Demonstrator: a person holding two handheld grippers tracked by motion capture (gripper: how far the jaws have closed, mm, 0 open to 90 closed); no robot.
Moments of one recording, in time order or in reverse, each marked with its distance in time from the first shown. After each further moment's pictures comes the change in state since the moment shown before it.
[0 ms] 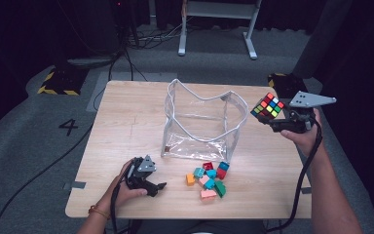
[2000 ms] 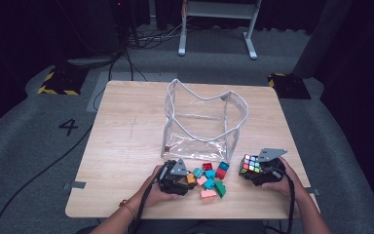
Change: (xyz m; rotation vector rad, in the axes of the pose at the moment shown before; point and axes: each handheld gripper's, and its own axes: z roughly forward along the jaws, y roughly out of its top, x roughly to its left) left arm -0.052 0.060 0.054 -0.065 -0.165 0.051; right arm 0.069 -0.161 0.057 0.369 0.118 -0.032
